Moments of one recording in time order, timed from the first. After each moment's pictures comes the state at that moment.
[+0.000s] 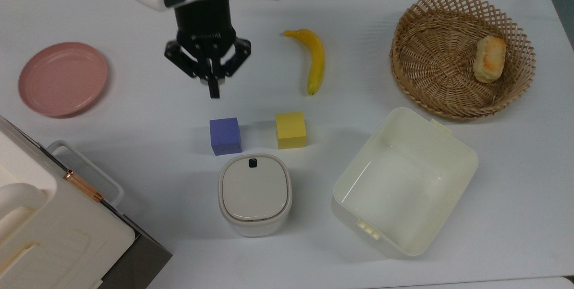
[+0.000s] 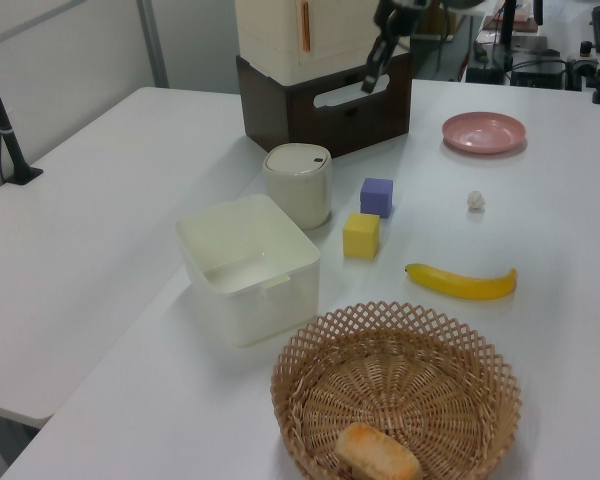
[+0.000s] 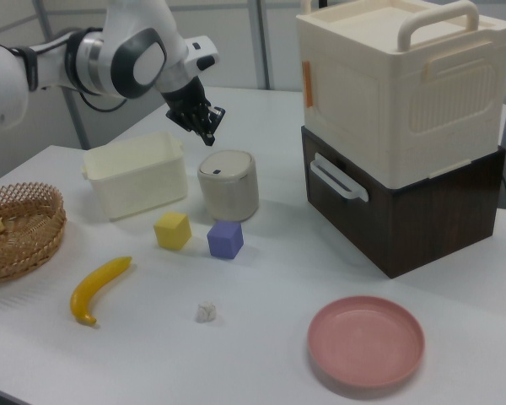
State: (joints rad) arm 0.02 0.24 -0.02 -1.55 0.02 2.19 -0.09
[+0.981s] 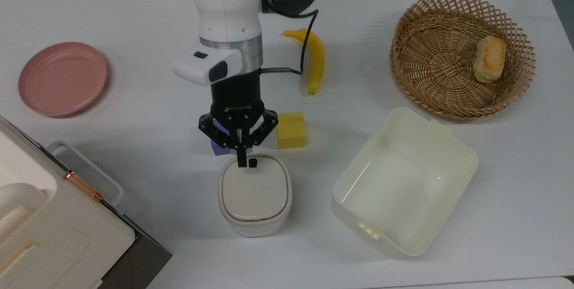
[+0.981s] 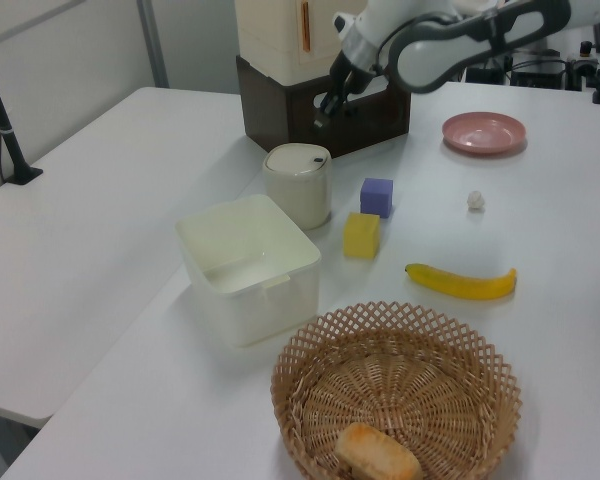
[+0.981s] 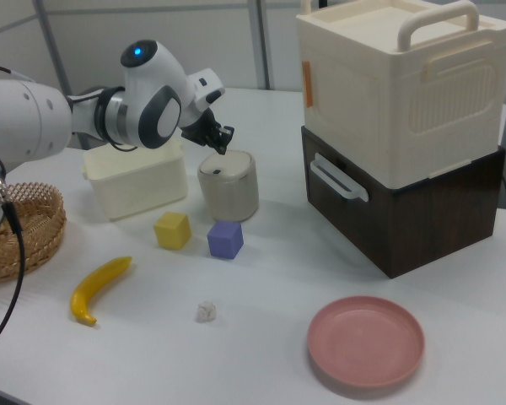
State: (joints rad) arm 0.07 0.45 -0.02 -1.54 0.02 2.60 -0.09
